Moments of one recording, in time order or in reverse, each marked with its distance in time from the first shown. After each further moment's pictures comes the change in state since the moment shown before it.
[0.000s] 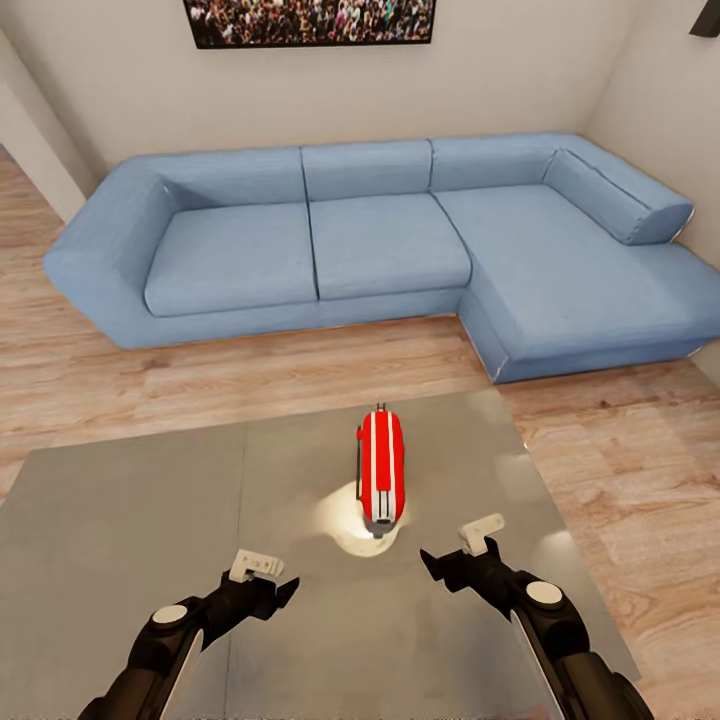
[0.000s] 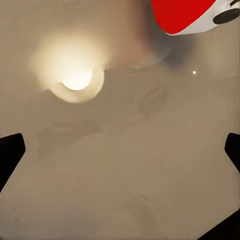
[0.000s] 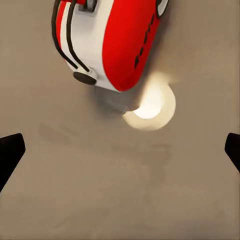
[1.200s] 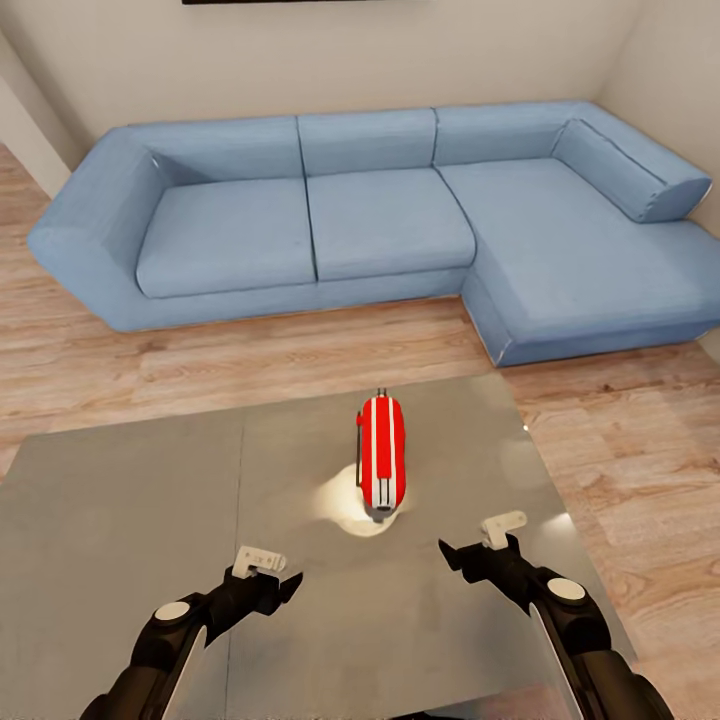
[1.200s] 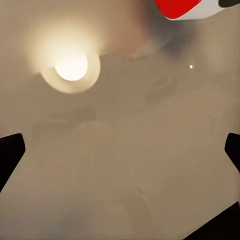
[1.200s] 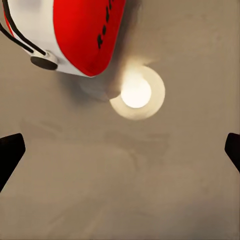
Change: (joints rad) left arm -0.003 -0.013 0.001 -0.015 0.006 0.004 0.002; right arm 0.000 0.000 -0.097 -0.016 -0.005 0.007 0.009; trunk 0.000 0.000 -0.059
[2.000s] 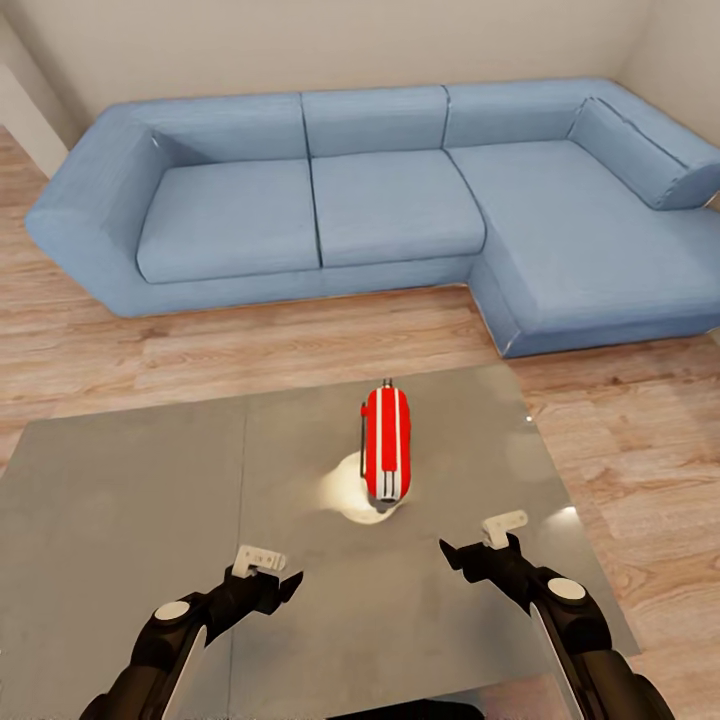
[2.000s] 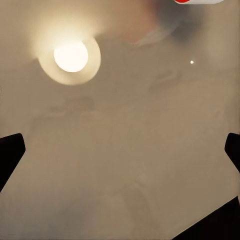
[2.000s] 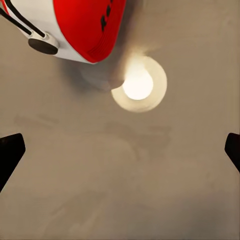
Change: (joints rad) left arm 0.000 0.000 0.000 -0.003 0.002 -0.002 -0.002; right arm 0.000 0.000 -0.002 -0.003 0.008 0.000 -0.002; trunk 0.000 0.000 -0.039
